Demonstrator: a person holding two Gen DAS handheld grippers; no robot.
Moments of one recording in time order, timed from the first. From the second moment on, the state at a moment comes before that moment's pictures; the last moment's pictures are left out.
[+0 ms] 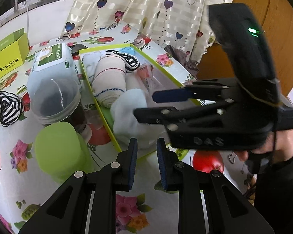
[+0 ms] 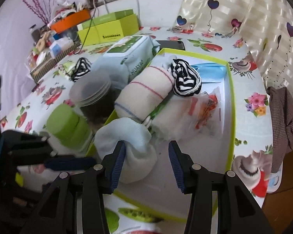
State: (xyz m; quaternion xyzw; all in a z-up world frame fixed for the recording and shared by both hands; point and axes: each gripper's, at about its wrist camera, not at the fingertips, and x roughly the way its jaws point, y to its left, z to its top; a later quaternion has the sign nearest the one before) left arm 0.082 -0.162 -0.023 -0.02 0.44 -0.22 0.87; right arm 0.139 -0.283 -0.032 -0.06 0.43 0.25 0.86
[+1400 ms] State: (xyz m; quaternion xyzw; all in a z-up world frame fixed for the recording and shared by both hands) left arm 0.049 -0.128 0.034 -0.05 0.36 -0.20 0.91; right arm 0.075 -0.293 0.033 -0.05 0.34 0.16 0.93
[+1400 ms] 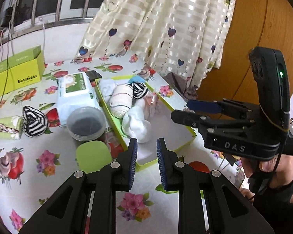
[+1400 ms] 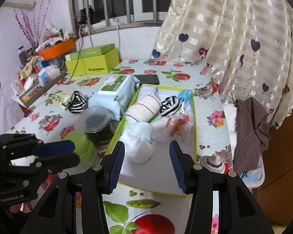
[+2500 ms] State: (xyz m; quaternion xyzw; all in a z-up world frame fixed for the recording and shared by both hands) left arm 0.038 -0.009 0.027 -0.12 0.35 -0.07 0.93; right arm 0.070 -0.203 0.044 -0.09 0.33 0.24 0.91
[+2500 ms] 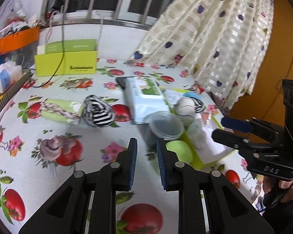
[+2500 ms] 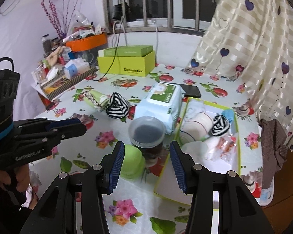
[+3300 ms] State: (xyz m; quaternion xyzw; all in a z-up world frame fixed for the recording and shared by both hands) left arm 0.053 0.080 -0.004 -0.16 0.38 -0.02 0.91; right arm 0.094 -0.153 0.046 -0.13 0.33 0.31 0.88
